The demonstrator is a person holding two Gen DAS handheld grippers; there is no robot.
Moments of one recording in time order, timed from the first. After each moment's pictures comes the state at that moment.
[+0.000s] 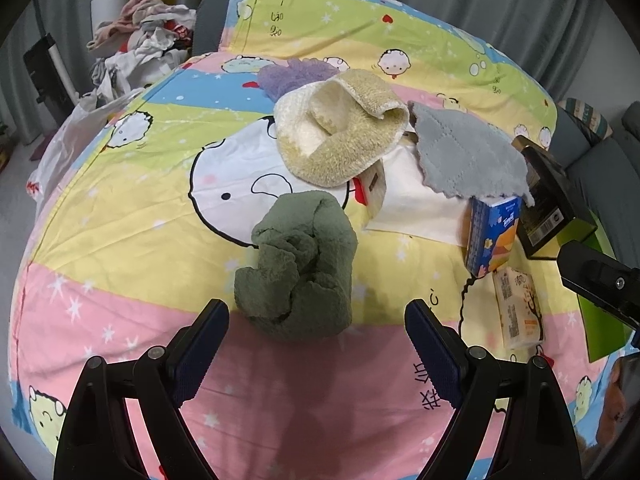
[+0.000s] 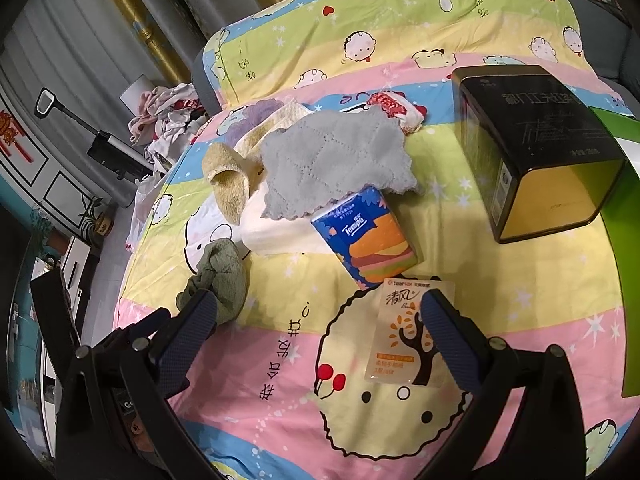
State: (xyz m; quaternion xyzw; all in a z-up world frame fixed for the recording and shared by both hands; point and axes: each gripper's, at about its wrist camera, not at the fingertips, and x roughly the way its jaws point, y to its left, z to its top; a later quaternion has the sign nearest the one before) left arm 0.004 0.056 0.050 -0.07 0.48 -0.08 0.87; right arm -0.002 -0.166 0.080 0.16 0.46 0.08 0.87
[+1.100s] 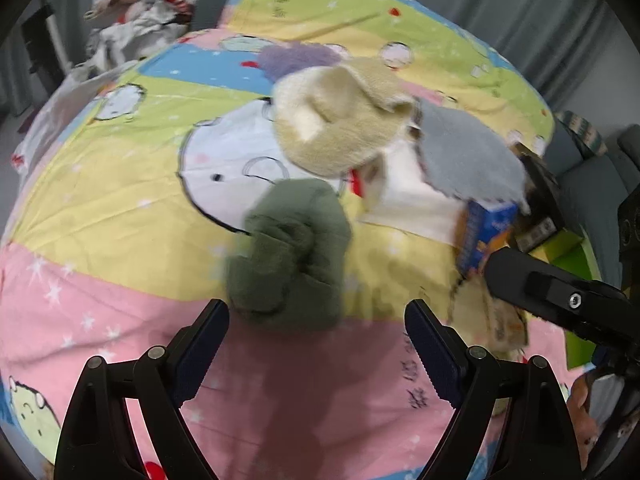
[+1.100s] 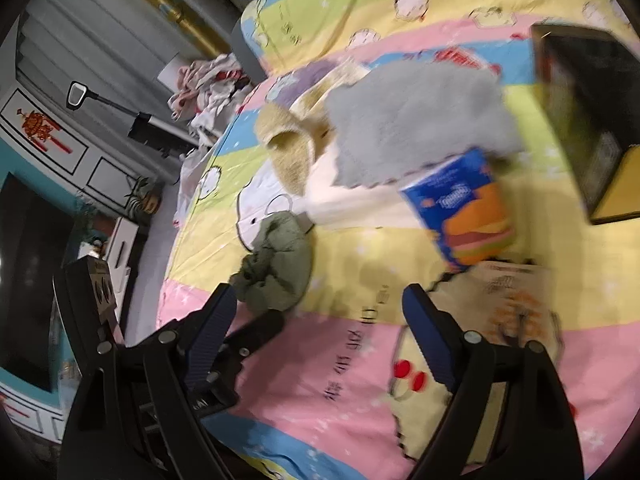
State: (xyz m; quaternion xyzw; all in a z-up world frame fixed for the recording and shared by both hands) left arm 0.010 0.065 0.044 -0.12 0.50 -0.09 0.85; right arm 0.027 -0.121 0.056 0.22 0.51 0.19 0.81
